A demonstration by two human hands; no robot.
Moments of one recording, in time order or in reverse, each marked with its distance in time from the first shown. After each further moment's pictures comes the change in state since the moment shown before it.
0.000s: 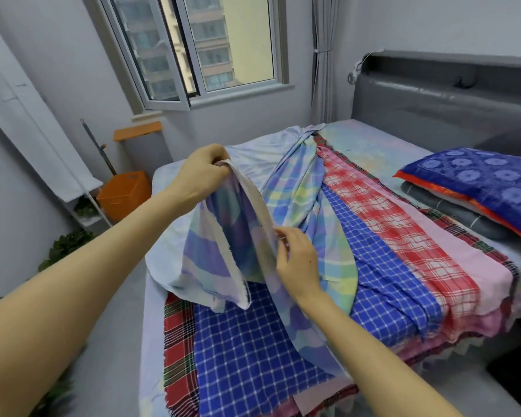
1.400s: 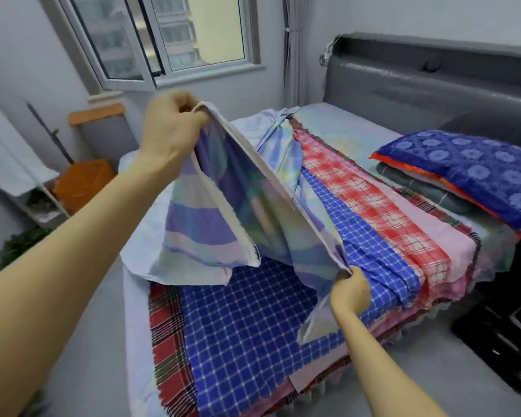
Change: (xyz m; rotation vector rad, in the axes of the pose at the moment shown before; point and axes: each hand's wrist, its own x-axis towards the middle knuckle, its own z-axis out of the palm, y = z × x) left_hand 0.016 -0.022 -0.030 -0.319 0.171 0.064; right_hand -0.077 0.104 -0.008 -0.415 0.251 0.955
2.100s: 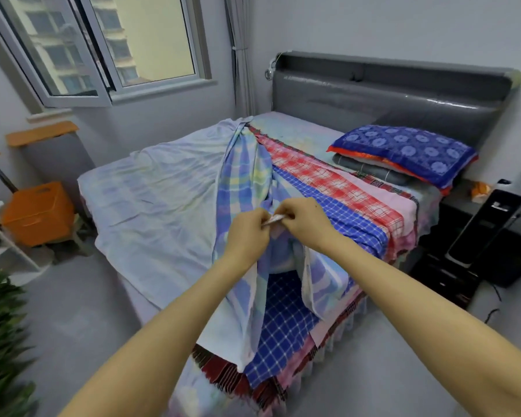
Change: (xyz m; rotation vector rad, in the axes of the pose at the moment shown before) left_hand -0.156 -0.134 -0.053 0.140 -0.424 0.209; right_hand -0.216 -0.168 -0.058 -0.103 -0.356 -0.839
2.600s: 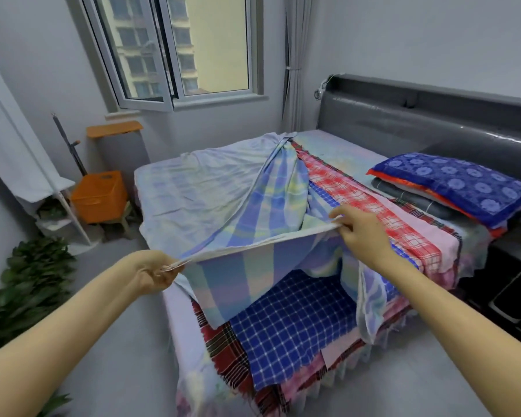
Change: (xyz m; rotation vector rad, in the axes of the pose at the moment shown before) left_hand -0.101 -0.105 -0.137 -0.510 -0.128 -0.908; right_hand -0.023 0.037 -0.040 -0.050 0.121 -0.111
